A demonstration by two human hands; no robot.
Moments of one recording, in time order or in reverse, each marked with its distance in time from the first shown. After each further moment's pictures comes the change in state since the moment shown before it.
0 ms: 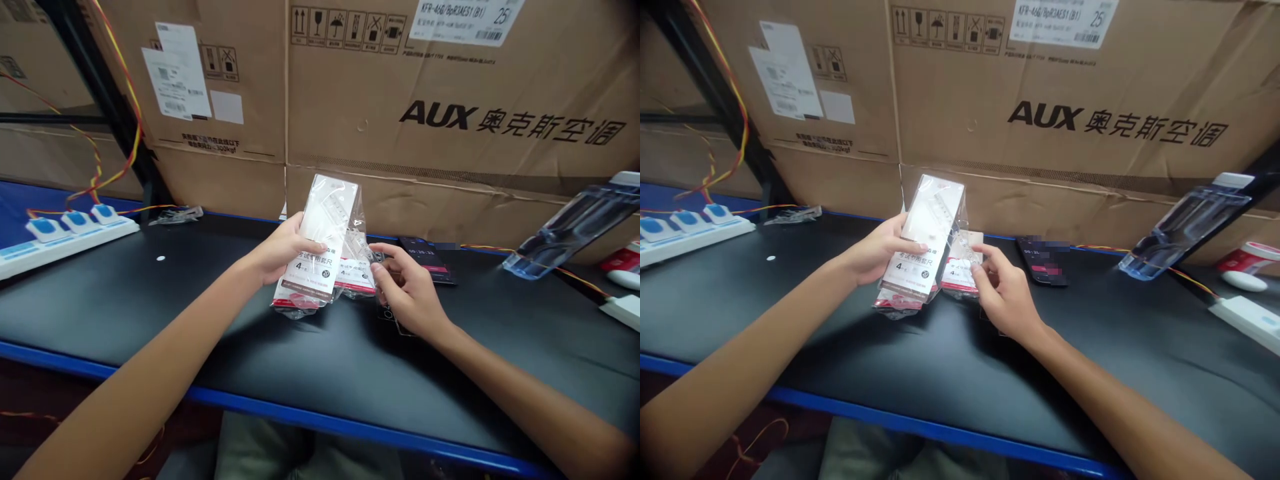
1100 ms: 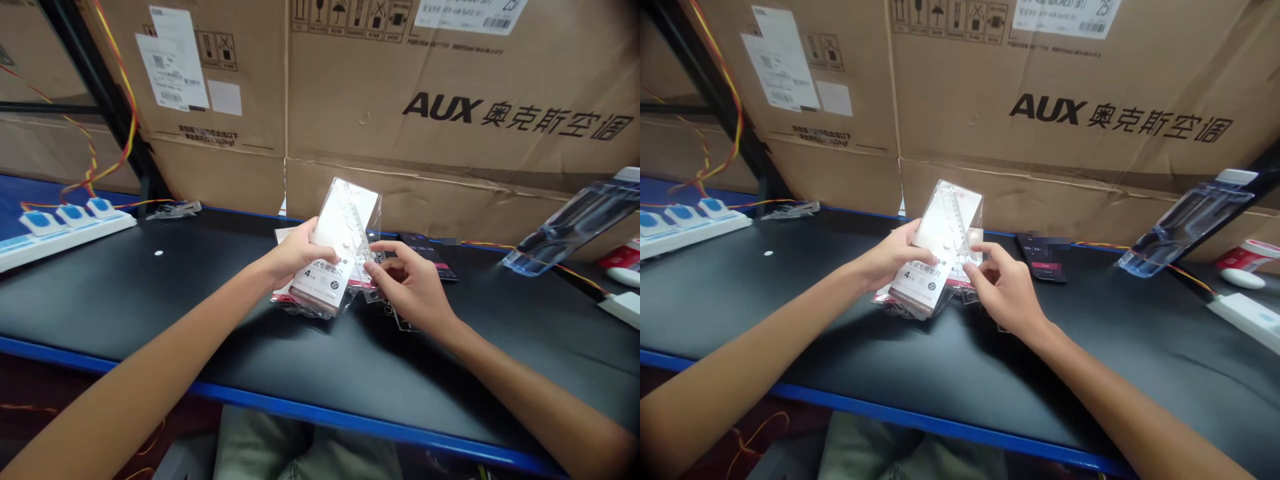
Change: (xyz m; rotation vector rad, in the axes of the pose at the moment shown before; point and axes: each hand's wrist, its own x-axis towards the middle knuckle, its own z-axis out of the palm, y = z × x) left_hand -0.006 -0.010 0.019 0.065 -0.052 -0.002; right_hand 0.002 -0.008 -0.004 -0.034 -0.006 0.031
